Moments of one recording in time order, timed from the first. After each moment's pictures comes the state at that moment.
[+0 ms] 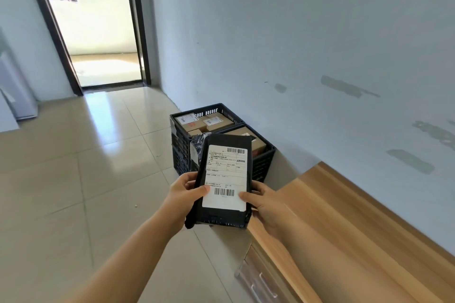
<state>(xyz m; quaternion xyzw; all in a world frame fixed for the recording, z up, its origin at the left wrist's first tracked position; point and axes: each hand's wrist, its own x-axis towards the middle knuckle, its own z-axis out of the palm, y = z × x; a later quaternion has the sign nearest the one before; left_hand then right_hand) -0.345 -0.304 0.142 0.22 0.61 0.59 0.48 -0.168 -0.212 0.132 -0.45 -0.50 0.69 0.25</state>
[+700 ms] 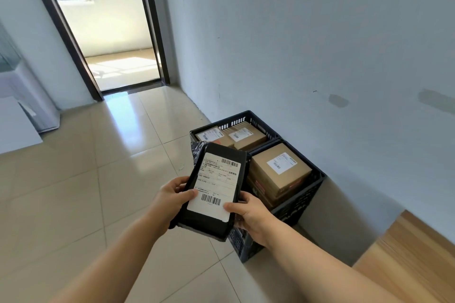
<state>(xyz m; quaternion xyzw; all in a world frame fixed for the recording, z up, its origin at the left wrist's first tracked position) -0.594 -0.084 0.118 0.21 0.70 0.53 0.43 -0.419 0.020 0.076 -0.41 -0.44 0.78 0.16</state>
